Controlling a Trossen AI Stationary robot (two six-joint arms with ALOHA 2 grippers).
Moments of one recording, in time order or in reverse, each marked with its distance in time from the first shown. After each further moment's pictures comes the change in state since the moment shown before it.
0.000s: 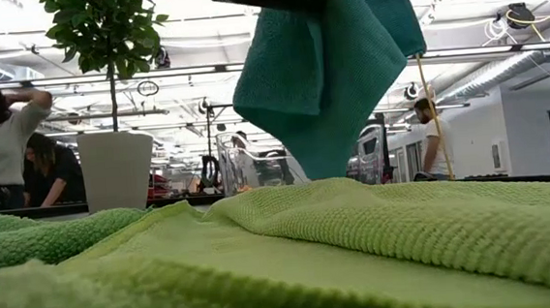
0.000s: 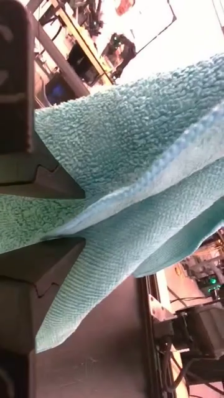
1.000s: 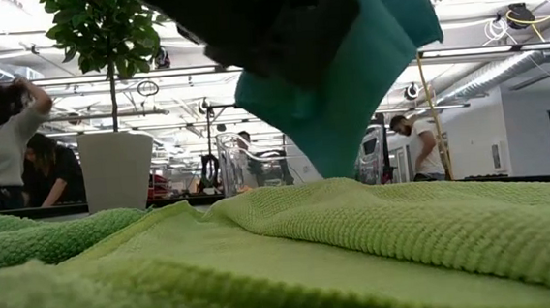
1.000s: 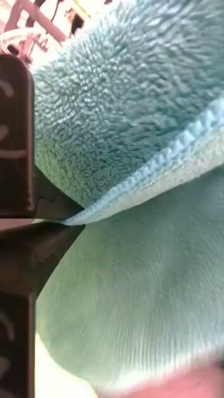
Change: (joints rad) left arm 0.035 0.000 0.002 -0.431 0.198 -0.282; right arm 0.044 -0.011 0.007 -0.033 0.004 0.004
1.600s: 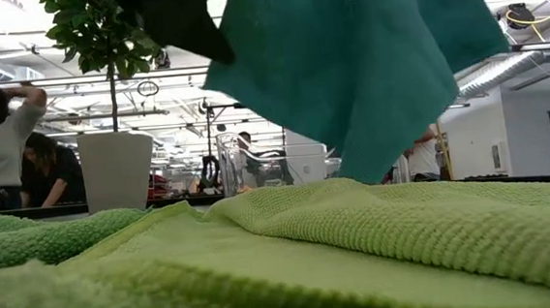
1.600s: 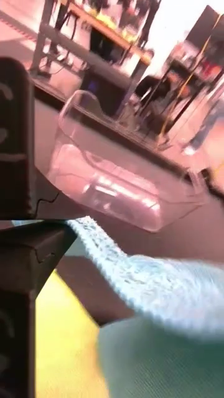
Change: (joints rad) left arm -0.017 -0.208 -0.001 -0.664 0.135 -0.334; right arm 0.054 -0.047 0.001 -0.302 0.101 0.205
